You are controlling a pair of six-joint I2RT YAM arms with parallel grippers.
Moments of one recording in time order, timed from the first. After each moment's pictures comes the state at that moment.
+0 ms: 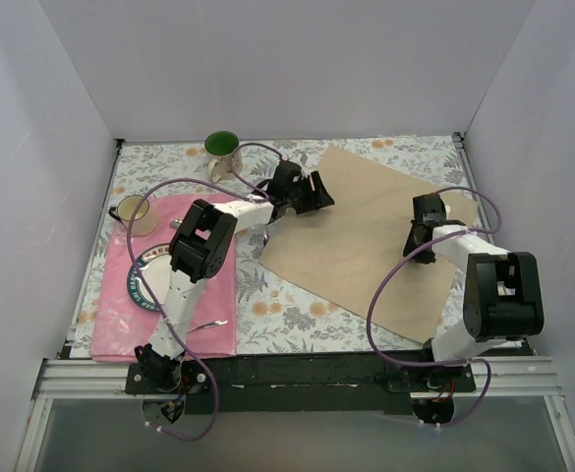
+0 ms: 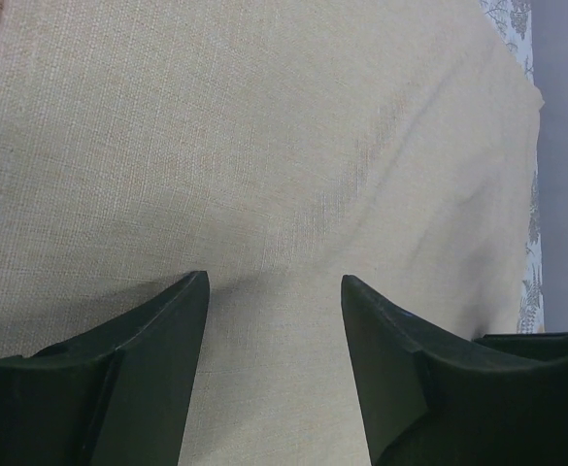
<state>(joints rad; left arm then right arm) -0.58 2.34 1.65 0.15 0.24 -0.74 0.07 1.53 0.80 -0.39 0.21 0.39</state>
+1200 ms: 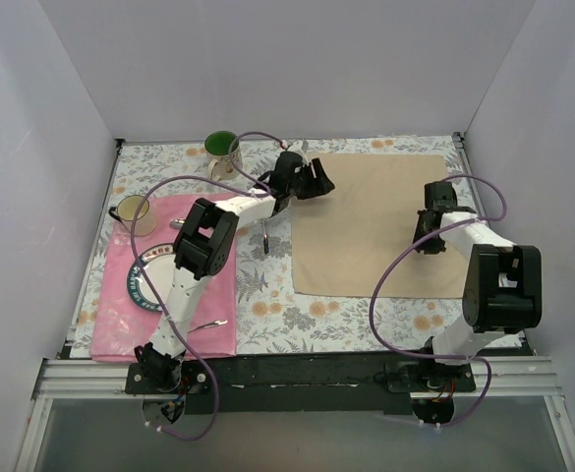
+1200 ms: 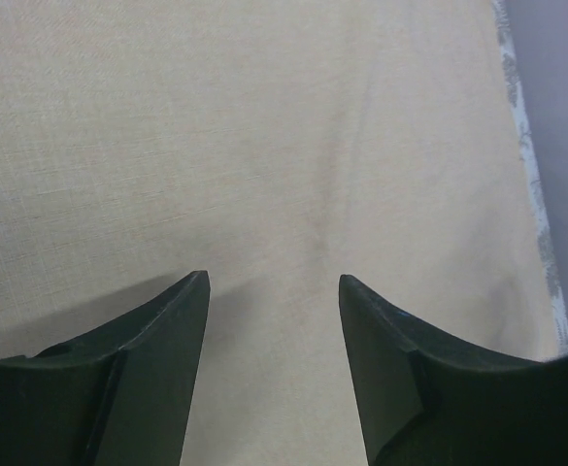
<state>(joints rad) -0.57 2.37 1.78 0.18 0.17 -0.67 -0.01 1.60 0.97 -0.49 0.17 0.24</state>
